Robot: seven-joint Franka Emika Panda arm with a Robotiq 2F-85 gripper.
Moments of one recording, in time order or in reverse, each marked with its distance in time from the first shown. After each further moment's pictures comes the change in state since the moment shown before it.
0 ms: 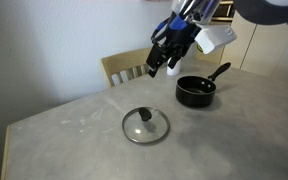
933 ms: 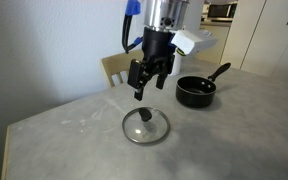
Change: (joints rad) arm -0.051 0.137 0.161 0.238 0.222 -0.385 -0.181
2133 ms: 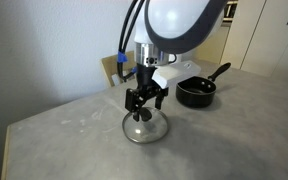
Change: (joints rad) arm 0.024 0.222 -0.031 0.160 -0.002 -0.051 0.115
